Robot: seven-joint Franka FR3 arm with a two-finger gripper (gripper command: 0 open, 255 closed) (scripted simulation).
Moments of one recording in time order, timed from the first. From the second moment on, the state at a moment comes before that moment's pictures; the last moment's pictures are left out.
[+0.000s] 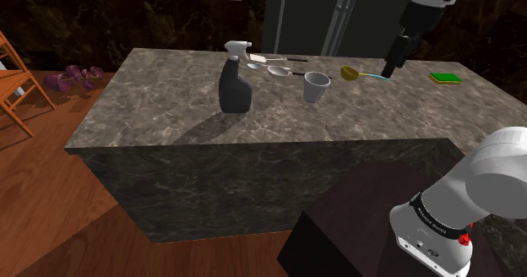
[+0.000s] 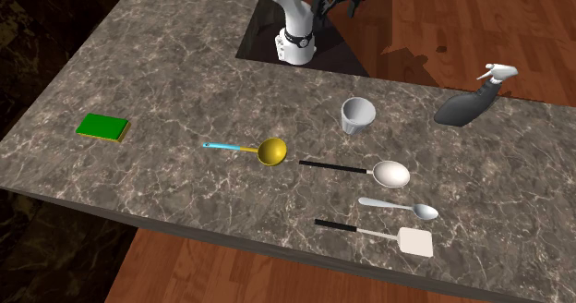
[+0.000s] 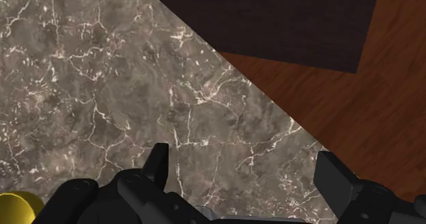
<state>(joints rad) 0.02 -0.76 -0.07 -2.44 -0.05 1.63 -0.14</state>
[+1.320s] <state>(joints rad) 0.05 -0.49 -0.56 -2.47 -0.29 2.12 -0.92</state>
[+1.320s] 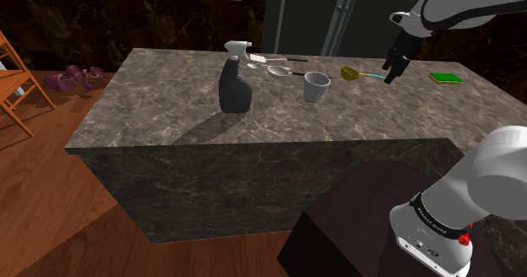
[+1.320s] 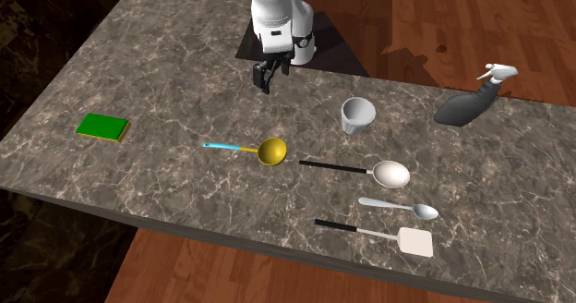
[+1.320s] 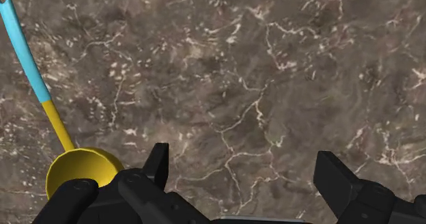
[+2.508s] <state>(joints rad) 0.15 0.25 -0.81 -2.08 0.40 2.37 -1.91</state>
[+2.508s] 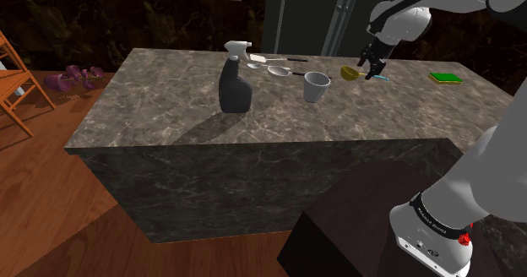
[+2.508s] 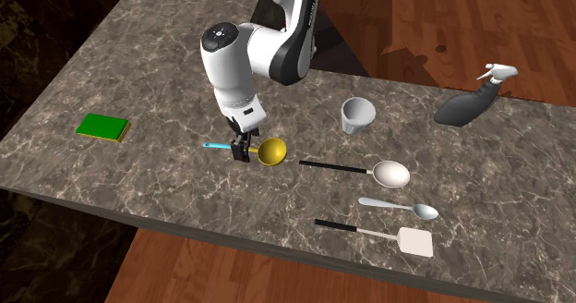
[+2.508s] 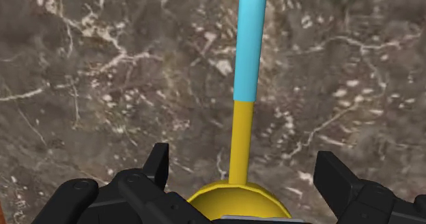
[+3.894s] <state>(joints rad) 0.12 0.31 -0.78 -2.07 0.46 2.40 -1.95</state>
